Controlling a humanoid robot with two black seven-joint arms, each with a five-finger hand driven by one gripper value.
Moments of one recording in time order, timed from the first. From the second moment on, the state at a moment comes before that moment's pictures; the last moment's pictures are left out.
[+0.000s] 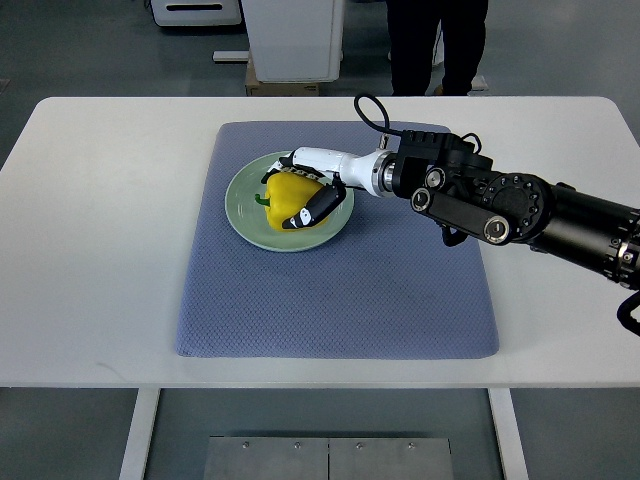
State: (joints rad) left arm -0.01 0.00 -0.11 -0.23 0.09 0.18 -0.17; right arm 1.29 0.00 -0.10 0.71 -0.79 0.16 0.15
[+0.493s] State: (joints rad) left arm -0.01 0.00 -0.11 -0.23 0.09 0.18 -0.17; right arm 1.25 0.00 -0.09 0.67 -0.77 0.05 0.15
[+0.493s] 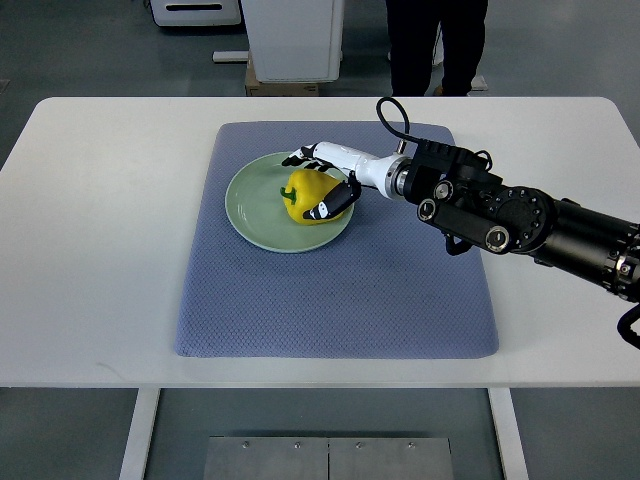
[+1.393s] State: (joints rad) left arm -0.01 0.00 -0.11 -0.23 0.09 0.18 -0.17; right arm 1.18 0.00 0.30 0.65 -0.65 0.04 0.13
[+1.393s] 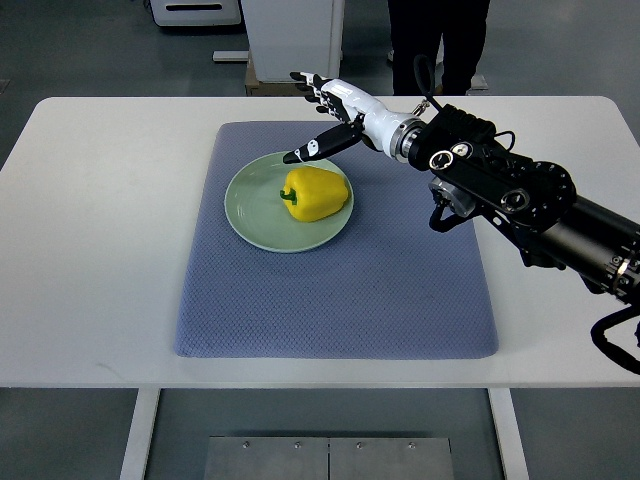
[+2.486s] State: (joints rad) left arm -0.01 0.00 -0.11 -0.23 0.09 0.18 -0.17; right arm 0.86 -0.06 1.10 0.60 -0.65 0.01 0.14
